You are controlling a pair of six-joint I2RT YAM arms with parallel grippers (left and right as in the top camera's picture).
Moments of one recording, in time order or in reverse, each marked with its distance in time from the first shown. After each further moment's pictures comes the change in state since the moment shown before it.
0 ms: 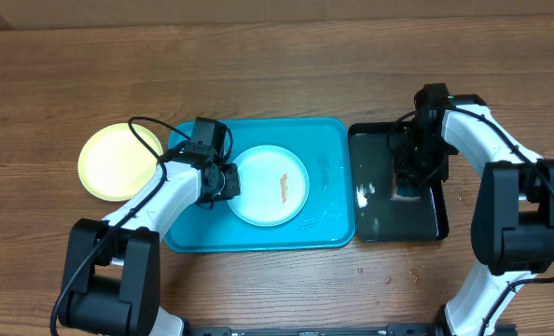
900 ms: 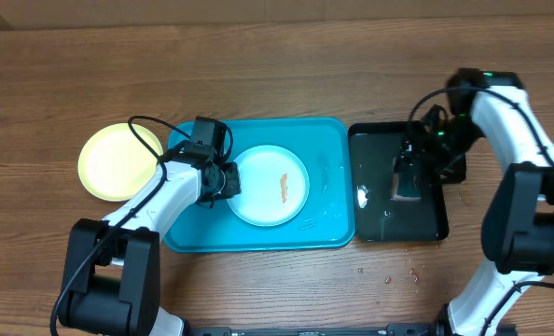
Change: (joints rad) left arm 0.000 0.000 0.001 0.011 0.000 0.000; right arm -0.074 0.000 0.187 -0.278 -0.114 -0.073
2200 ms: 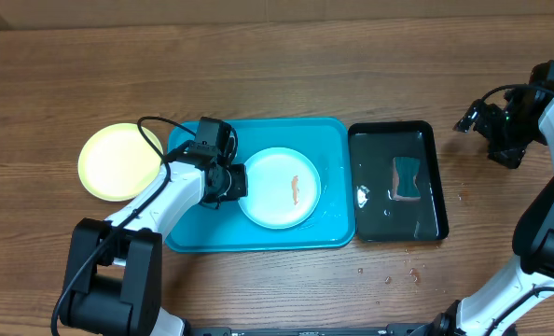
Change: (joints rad) left arm -0.023 0.000 0.002 0.004 0.098 0.031; right arm -0.338 0.000 -0.001 0.360 -0.042 0.122
